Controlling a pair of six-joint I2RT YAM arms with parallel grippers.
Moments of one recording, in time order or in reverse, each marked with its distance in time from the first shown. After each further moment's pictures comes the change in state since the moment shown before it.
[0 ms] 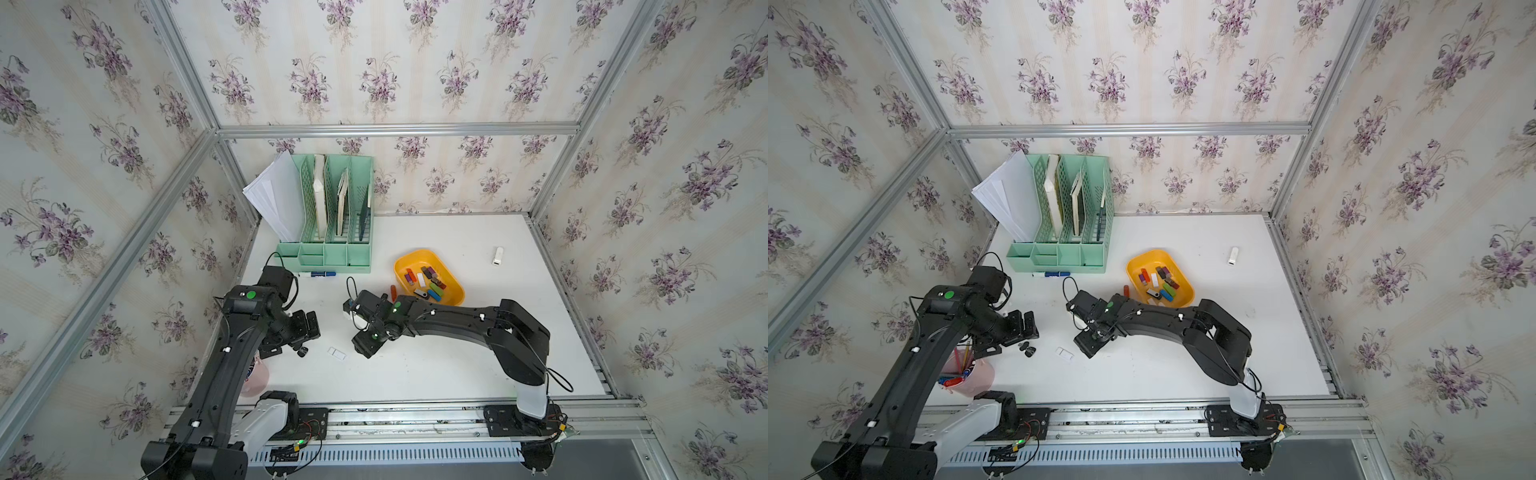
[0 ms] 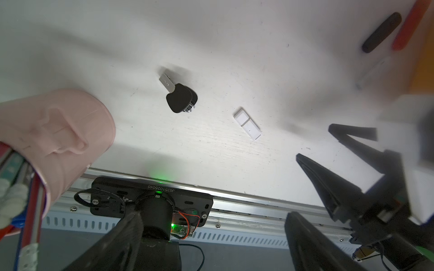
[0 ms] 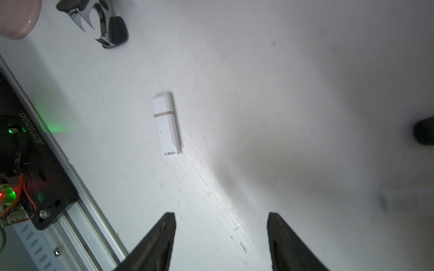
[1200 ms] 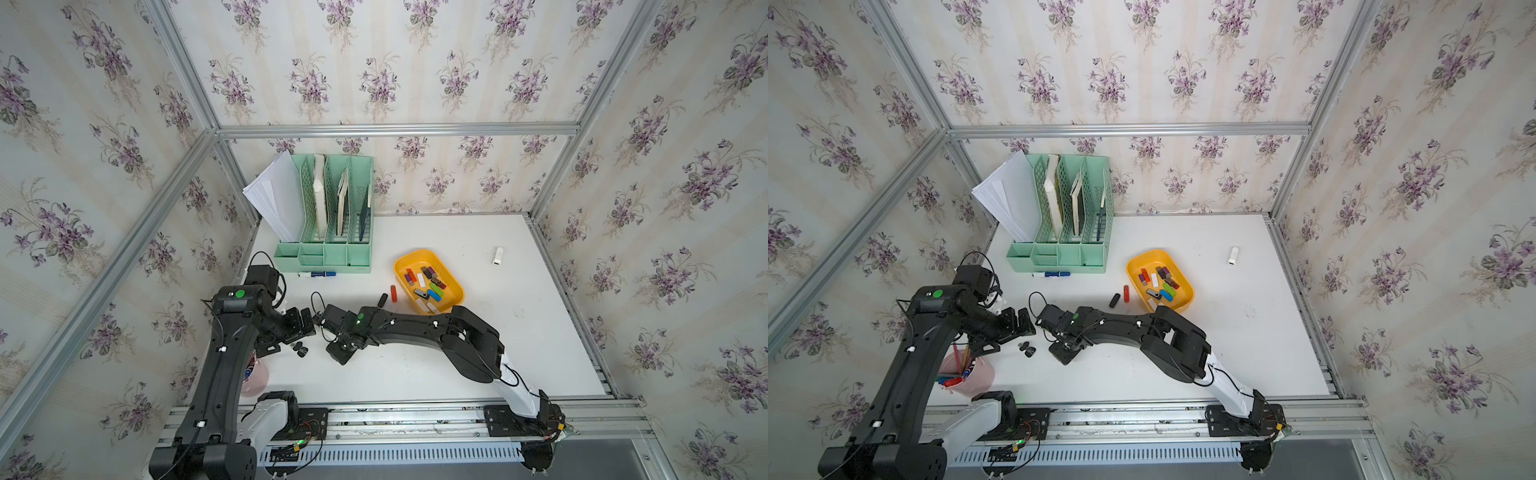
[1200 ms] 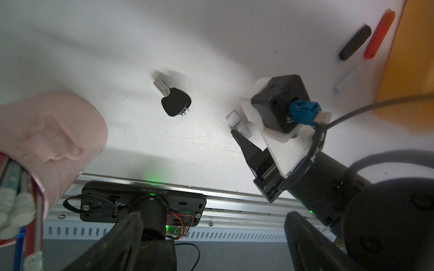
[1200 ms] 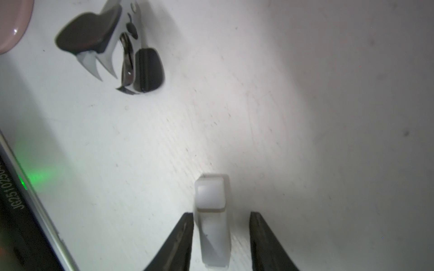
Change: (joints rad) left arm 0.109 -0.005 -0.004 -0.005 0.077 0.101; right arm 0.079 0.287 0.287 -0.016 0.052 0.000
